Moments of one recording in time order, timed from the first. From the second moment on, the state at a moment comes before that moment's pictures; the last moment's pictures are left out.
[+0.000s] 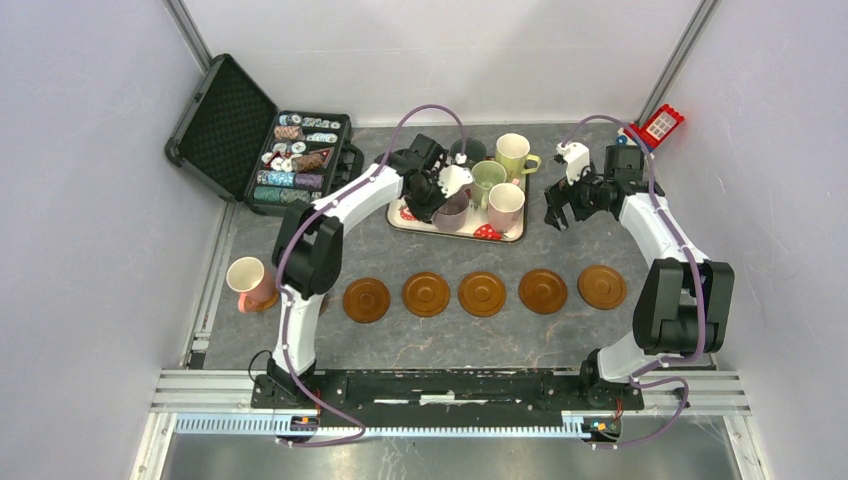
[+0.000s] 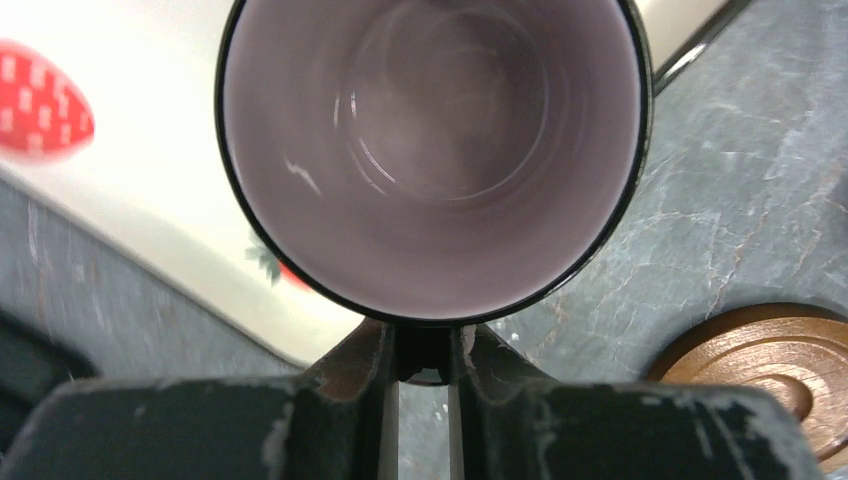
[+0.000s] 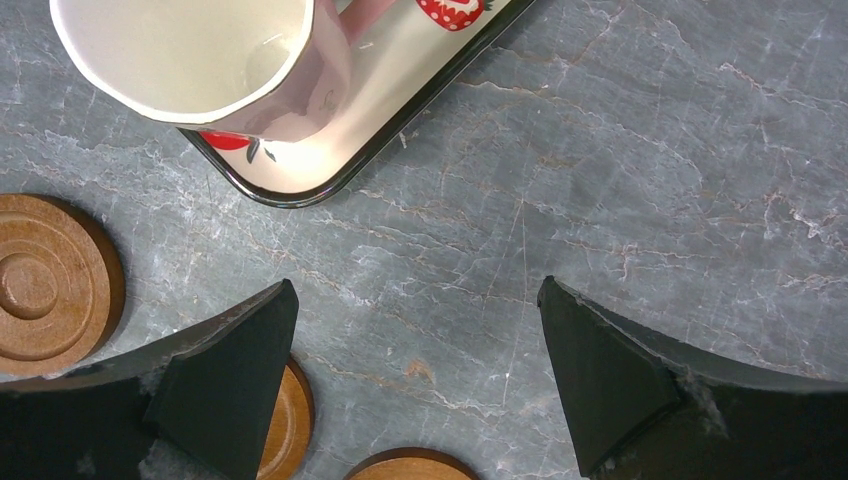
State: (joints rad) left arm -0.57 2.09 1.72 -0.73 0.13 0.51; right arm -0.08 1.55 1.13 -0.50 -0.50 -0.56
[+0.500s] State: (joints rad) left arm -0.56 1.57 1.31 -0.65 -0.13 -0.13; right arm -0.08 1.52 1.11 -0.48 -0.50 -0.54
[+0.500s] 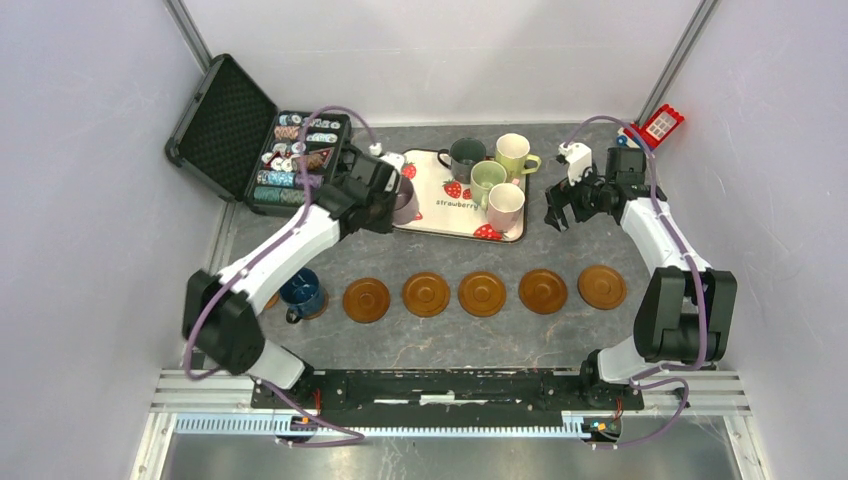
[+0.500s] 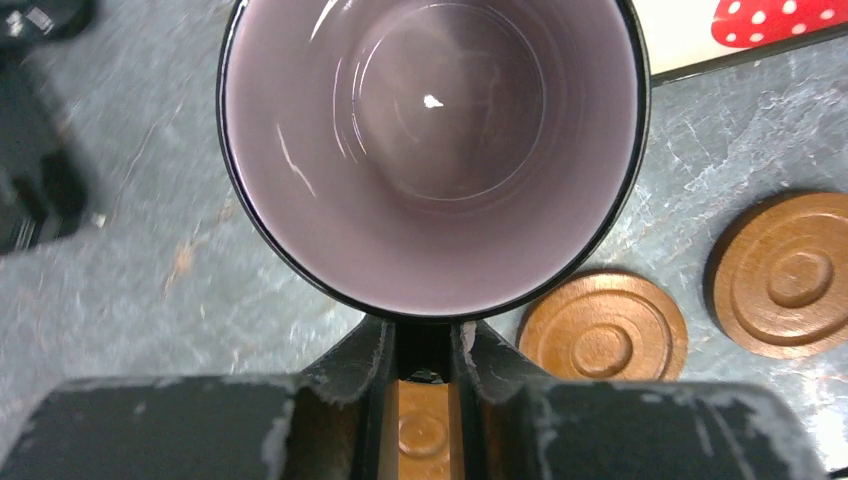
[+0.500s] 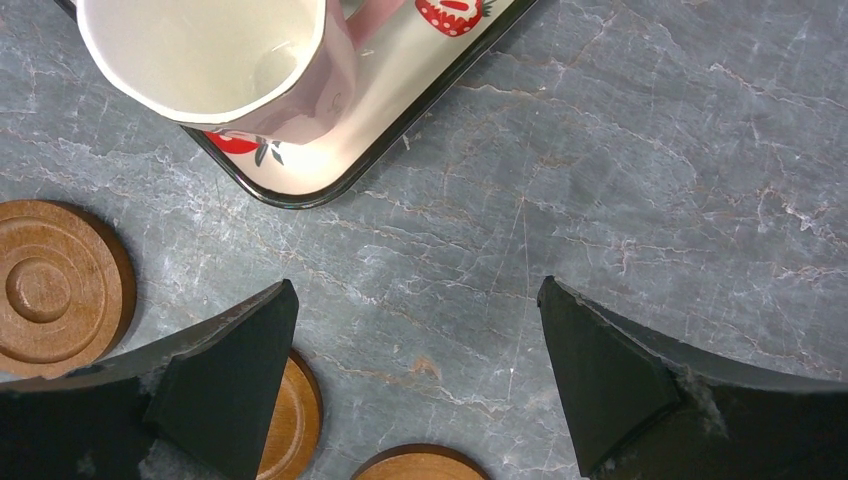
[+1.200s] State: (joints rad) left arm -0.56 1.02 0.81 -0.85 -0.15 -0.41; right arm -0.08 1.46 1.10 -0.50 -0.49 -0.52
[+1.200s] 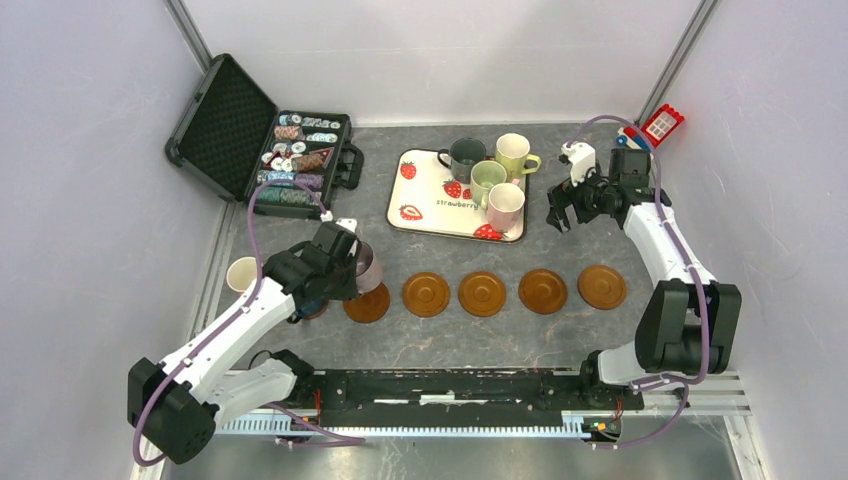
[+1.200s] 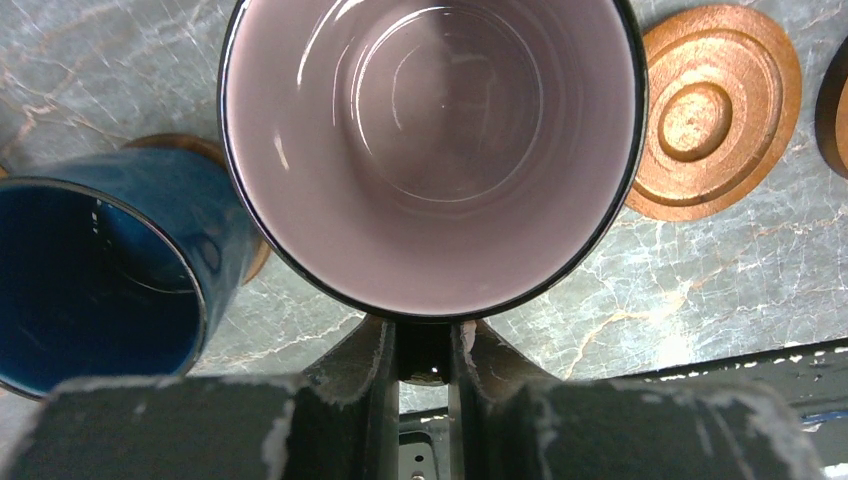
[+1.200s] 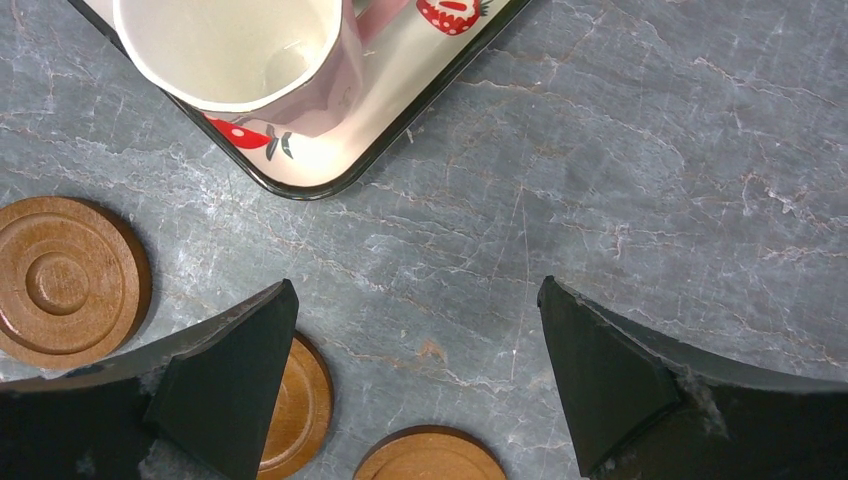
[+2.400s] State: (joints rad) left arm -0.58 1.05 0.77 -0.93 -0.07 -0.51; right arm -0.08 1.37 1.05 -0.56 -0.45 -0.55
